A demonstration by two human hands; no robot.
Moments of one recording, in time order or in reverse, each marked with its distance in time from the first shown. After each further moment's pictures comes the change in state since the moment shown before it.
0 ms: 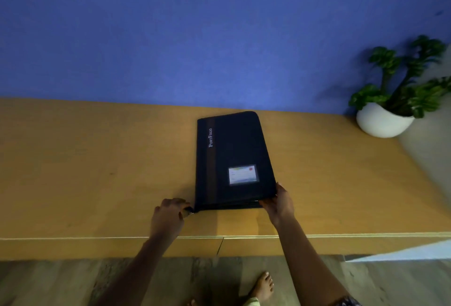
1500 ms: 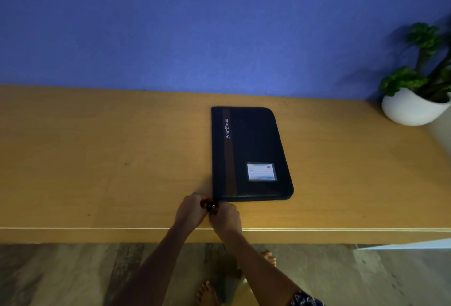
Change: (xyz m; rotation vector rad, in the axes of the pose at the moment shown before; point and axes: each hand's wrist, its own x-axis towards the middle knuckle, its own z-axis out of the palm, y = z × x) left_hand 0.015 0.006 0.007 -0.295 -0.170 -0.114; right_hand -0.040 0.153 0.090 -1.439 -0.162 -0.297
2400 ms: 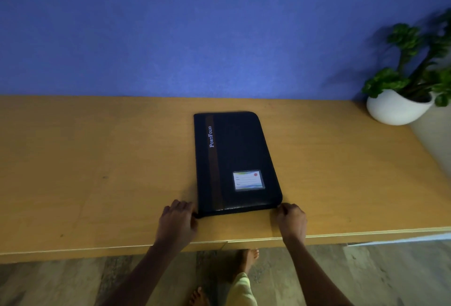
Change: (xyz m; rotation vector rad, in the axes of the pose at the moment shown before) left_hand -0.003 0.000 0.006 0.450 0.127 0.268; right_hand 0.042 0.147 -0.131 -0.040 0.453 0.146
